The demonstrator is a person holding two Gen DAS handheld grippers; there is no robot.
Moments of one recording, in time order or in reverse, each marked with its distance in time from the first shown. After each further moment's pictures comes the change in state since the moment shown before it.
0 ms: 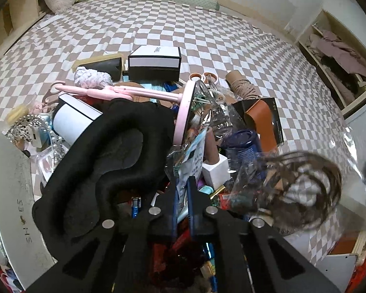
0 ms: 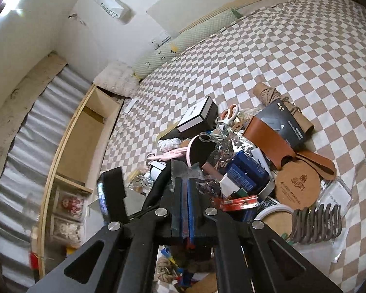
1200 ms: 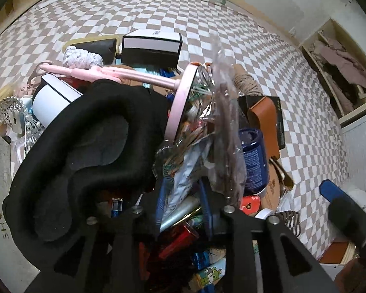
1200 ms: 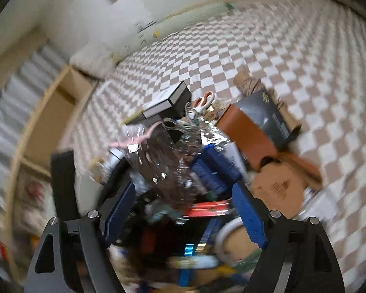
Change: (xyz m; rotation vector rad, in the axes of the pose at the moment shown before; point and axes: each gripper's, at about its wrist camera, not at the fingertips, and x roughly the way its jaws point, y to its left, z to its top) left arm 0.035 -0.004 0.000 -0.061 0.053 -0.043; right arm 0.047 -0.016 -0.009 -0.193 0.070 -0.199
